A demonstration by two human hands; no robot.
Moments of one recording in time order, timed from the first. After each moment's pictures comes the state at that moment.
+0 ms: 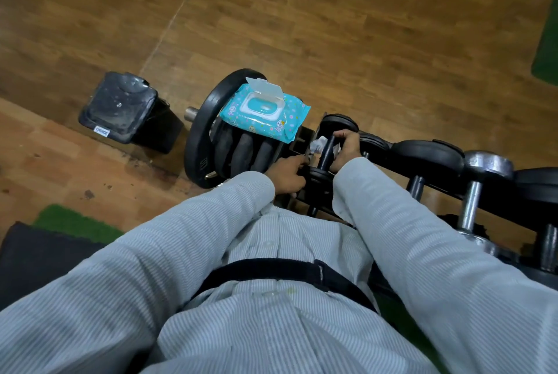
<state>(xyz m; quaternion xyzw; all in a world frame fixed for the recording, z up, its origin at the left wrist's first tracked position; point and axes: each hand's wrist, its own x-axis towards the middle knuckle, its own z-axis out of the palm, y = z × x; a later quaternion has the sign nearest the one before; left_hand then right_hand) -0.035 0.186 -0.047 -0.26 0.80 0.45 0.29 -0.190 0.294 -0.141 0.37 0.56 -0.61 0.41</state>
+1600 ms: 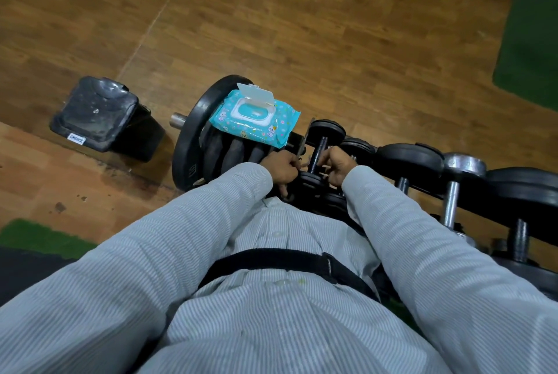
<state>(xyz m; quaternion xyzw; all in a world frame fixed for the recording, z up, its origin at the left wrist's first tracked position) -0.056 0.173 -0.039 -0.27 0.79 0.44 0.33 -0.177 0.311 -0.138 0.21 0.70 -0.48 0.50</state>
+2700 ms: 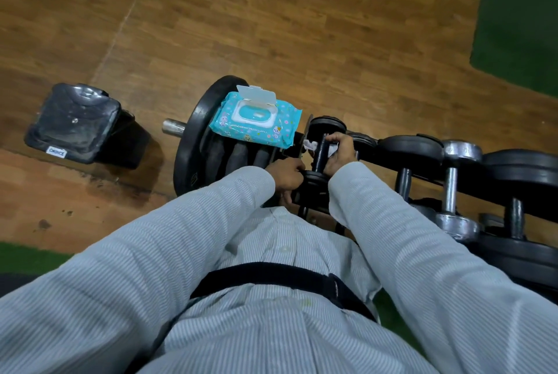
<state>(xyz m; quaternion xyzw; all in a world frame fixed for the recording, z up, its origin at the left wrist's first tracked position) -0.052 0.157 -0.052 -0.20 0.78 0.44 0.39 -0.169 0.288 -0.114 0.33 0.58 -0.65 0.37</state>
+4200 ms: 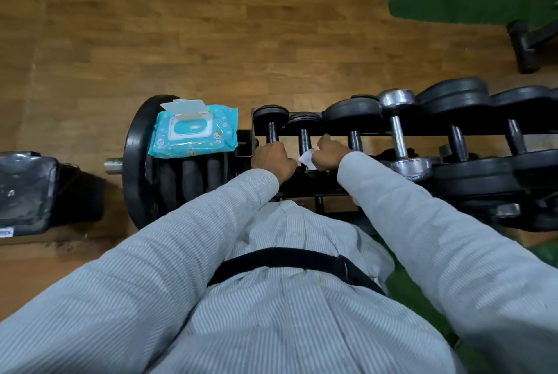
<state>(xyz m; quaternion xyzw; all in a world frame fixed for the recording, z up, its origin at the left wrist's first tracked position) -0.089 0.235 -0.063 -0.16 0.91 0.30 0.23 -0.149 0.385 -0.041 0.05 0.88 -0.14 0.46</state>
